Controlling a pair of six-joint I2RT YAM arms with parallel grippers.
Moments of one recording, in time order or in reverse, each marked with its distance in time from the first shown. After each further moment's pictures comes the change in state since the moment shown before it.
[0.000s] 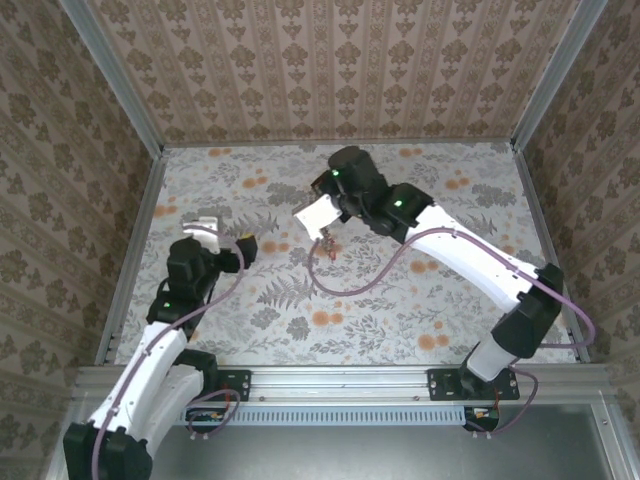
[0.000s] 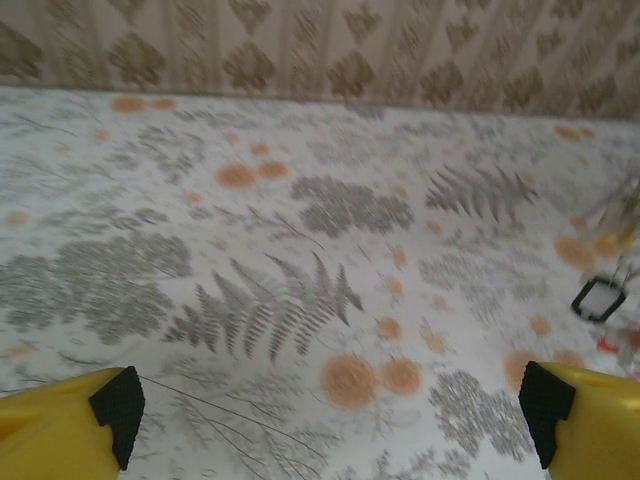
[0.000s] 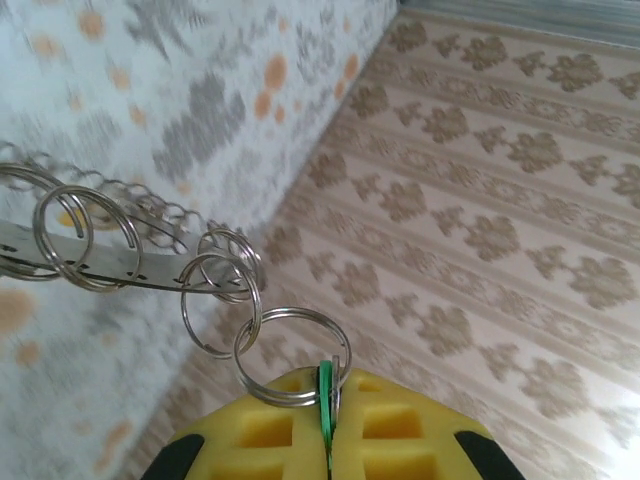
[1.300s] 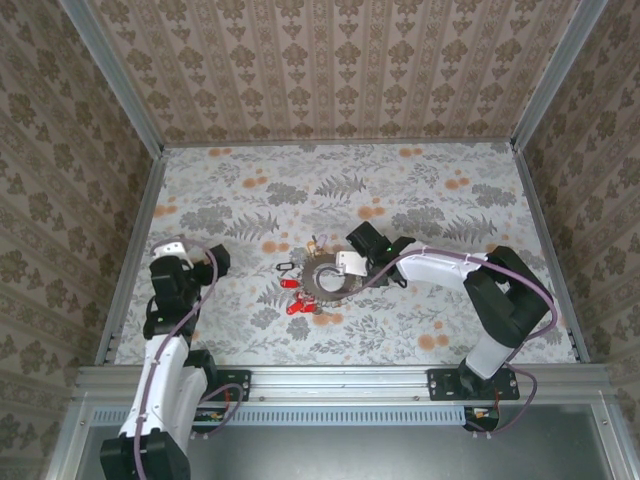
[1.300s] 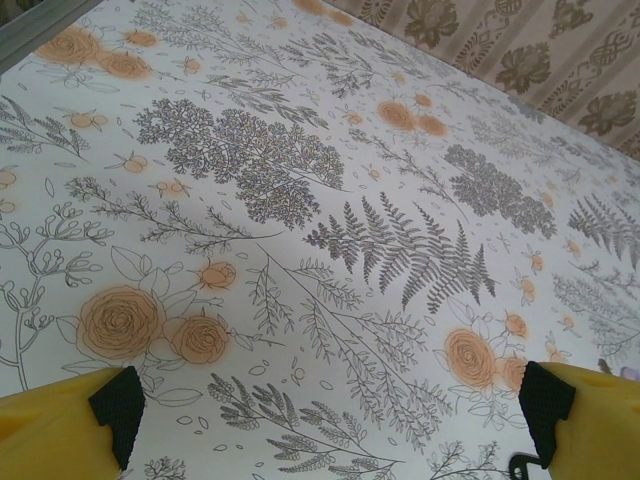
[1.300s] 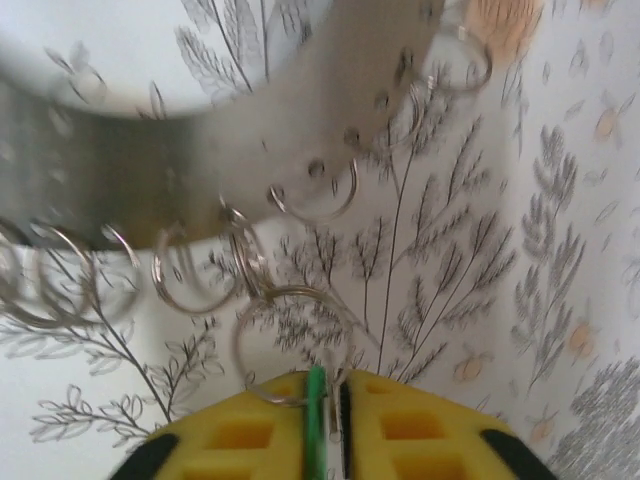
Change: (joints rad) left arm 0.271 -0.054 -0.168 -0.014 0.069 -0.182; right arm -0.126 0.042 -0.705 0.144 0.058 0.842
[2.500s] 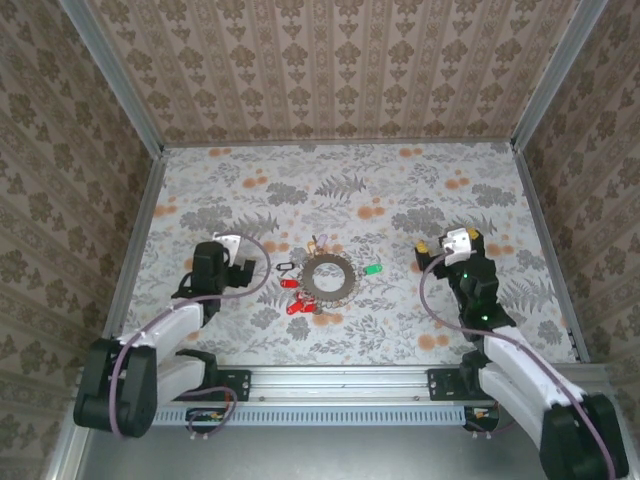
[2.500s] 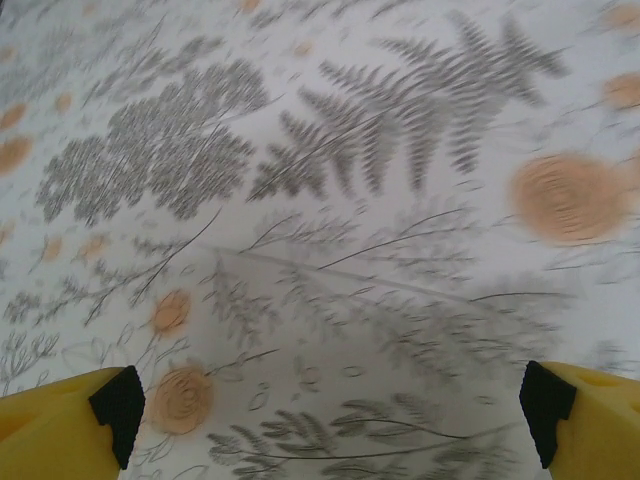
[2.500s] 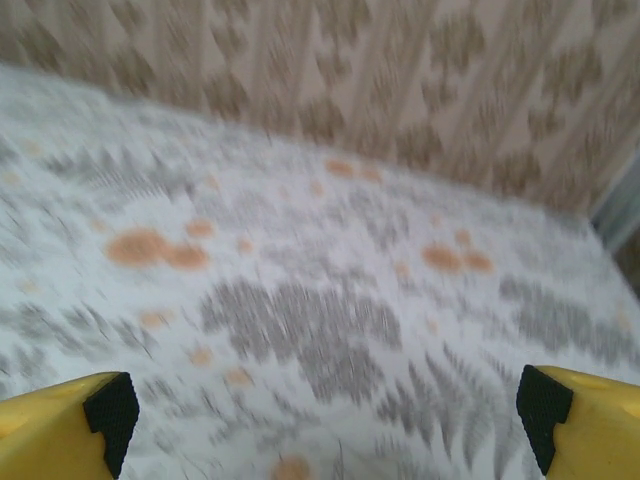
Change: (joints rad) left arm -0.280 0.487 0.025 0.276 -0.275 0.537; right arm -0.504 -0.824 -0.771 0.881 -0.129 0.618
